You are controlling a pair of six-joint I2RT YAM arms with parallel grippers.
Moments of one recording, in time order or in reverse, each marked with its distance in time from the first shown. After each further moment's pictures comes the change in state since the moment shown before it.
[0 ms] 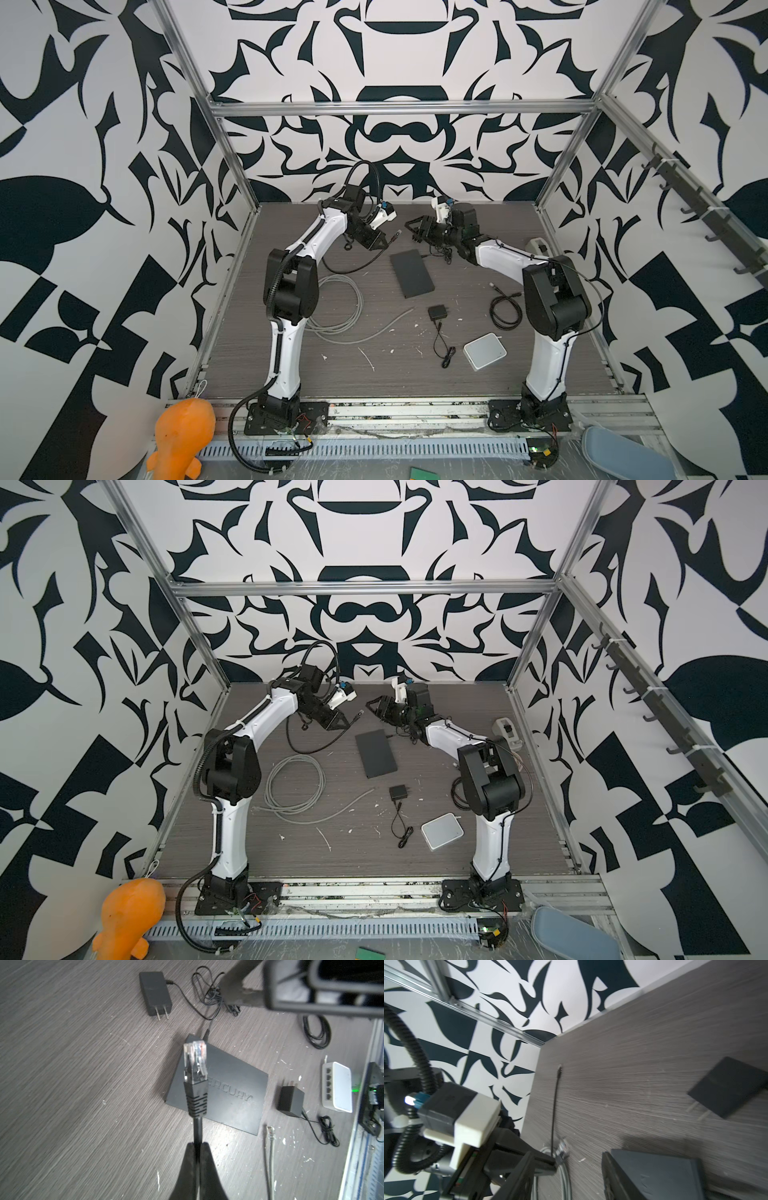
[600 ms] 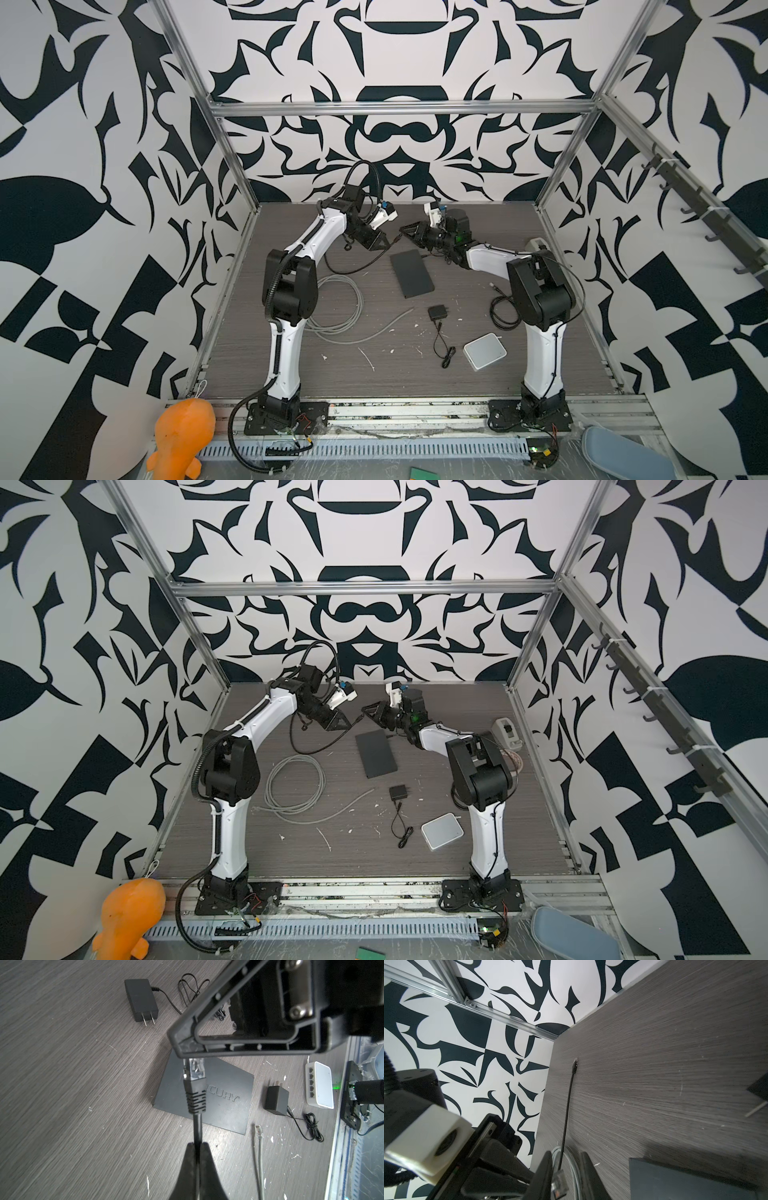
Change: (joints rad) left arm 0.000 -0.009 -0.010 -0.004 0.054 0.007; right arm 0.014 0.104 -0.009 0.172 -0.082 0.130
